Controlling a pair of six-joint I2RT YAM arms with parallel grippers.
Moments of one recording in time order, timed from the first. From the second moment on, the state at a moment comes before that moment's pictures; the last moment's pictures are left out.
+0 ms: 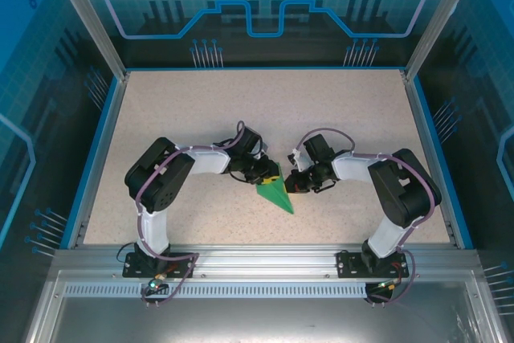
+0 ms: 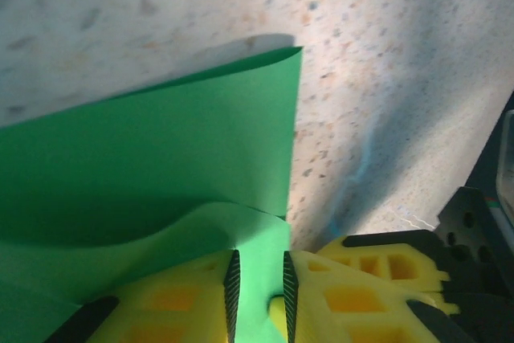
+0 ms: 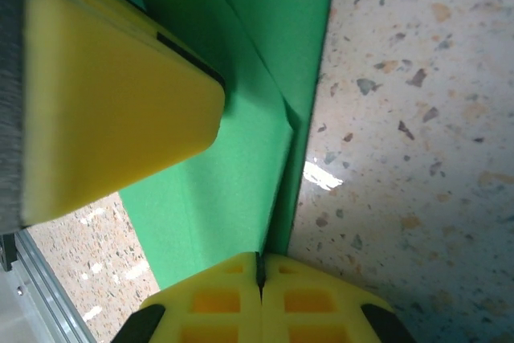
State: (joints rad) left arm -0.60 1.93 1.02 -0.08 0.59 -0.99; right arm 0.46 1.70 0.76 -0.29 -0.60 0.31
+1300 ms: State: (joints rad) left arm -0.60 1.92 0.98 -0.04 0.58 -0.97; right arm 0.47 1.61 0.65 -0.31 -0.84 0.35
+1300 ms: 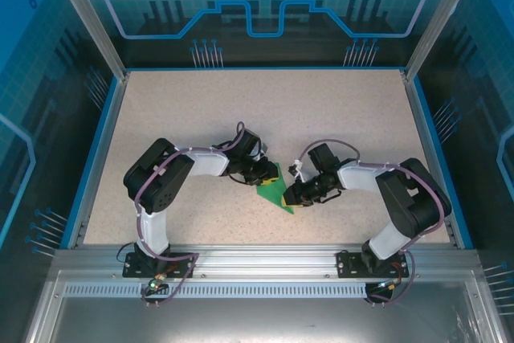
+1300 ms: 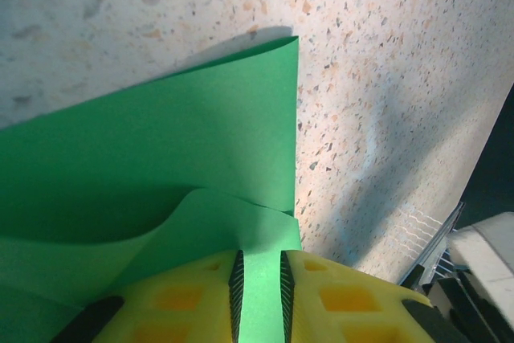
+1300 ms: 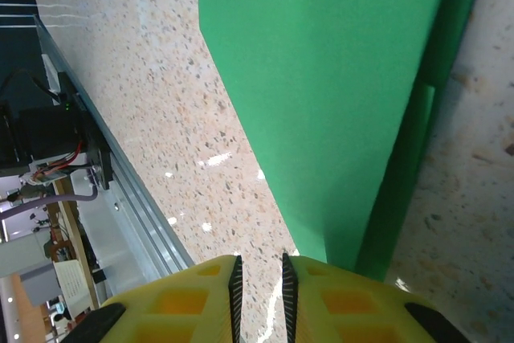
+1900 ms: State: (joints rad) left arm -0.60 1.92 0.98 -0.04 0.57 -0.97; right arm 0.49 1.63 0.66 -0.35 -0.77 0.34
